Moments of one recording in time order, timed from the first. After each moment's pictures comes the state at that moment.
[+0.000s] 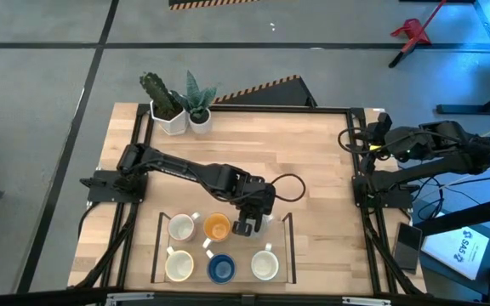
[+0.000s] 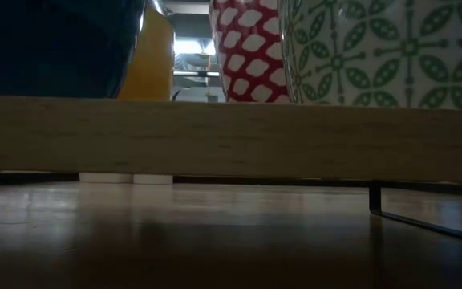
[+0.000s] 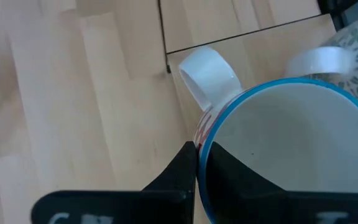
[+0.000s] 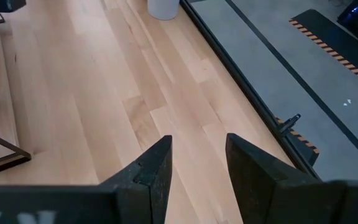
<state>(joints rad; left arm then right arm) -0.21 2.01 1.88 -0.94 0.04 0.00 0.12 0.72 1.21 -1.29 0.48 0.30</state>
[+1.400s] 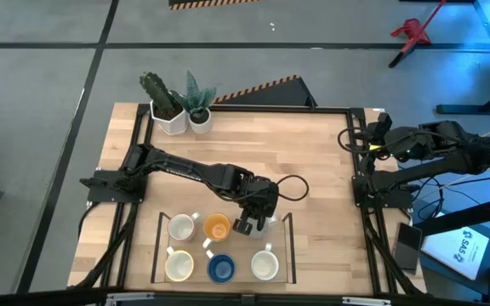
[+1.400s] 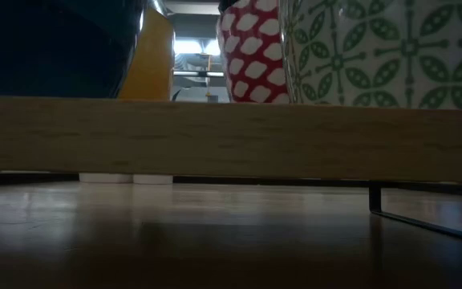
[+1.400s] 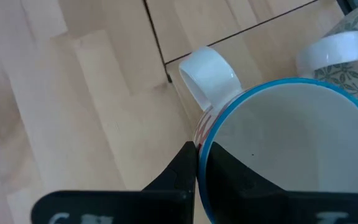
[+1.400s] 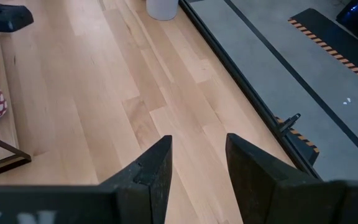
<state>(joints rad) -0.19 2.04 1.88 -0.90 0.06 0.17 0.12 0.72 1.21 -1.29 0.48 0.31</state>
